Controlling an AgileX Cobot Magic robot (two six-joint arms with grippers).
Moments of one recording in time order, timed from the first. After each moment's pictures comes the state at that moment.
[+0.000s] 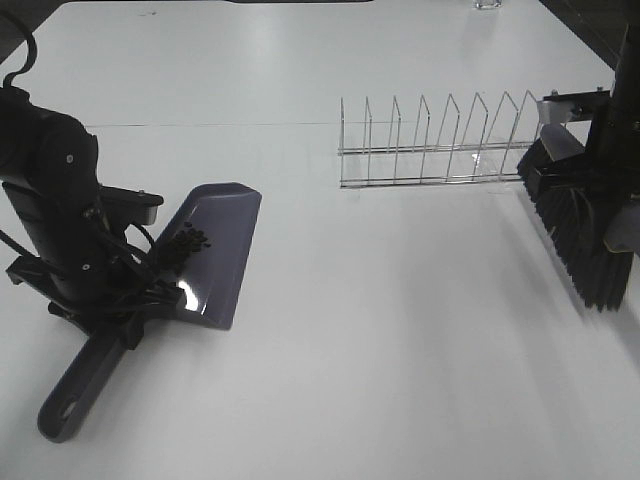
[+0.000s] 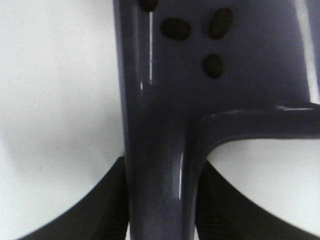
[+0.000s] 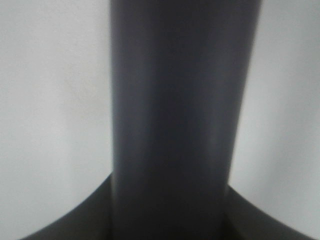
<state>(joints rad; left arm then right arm) -0.42 2.00 -1.04 0.01 0.72 -0.19 0.04 1.97 -1.36 -0.11 1.23 0.04</state>
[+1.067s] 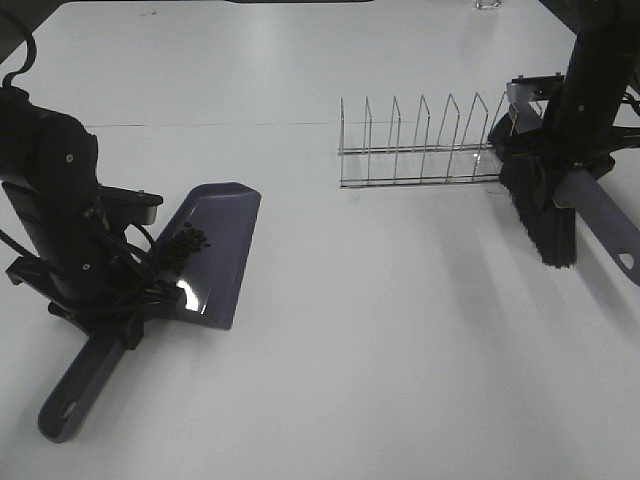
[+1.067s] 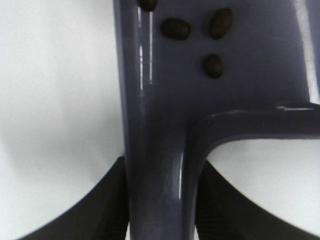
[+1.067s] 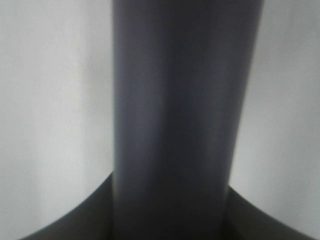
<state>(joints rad) -0.42 2.00 -1.04 0.00 0.72 -0.19 0.00 2.34 -1.86 -0.08 1.24 -0.06</state>
